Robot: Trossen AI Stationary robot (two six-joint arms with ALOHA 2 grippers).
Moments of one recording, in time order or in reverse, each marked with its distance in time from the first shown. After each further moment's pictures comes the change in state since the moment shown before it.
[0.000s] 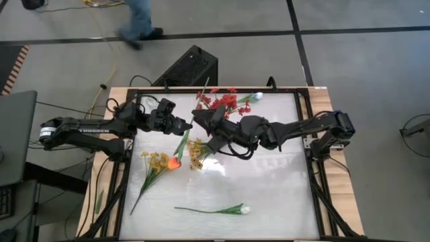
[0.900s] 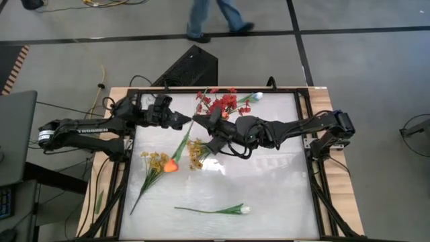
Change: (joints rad) left arm 0.105 -0.034 0.000 0.022 0.020 -0.017; right arm -0.001 -0.004 0.000 -0.116 -0.027 0.017
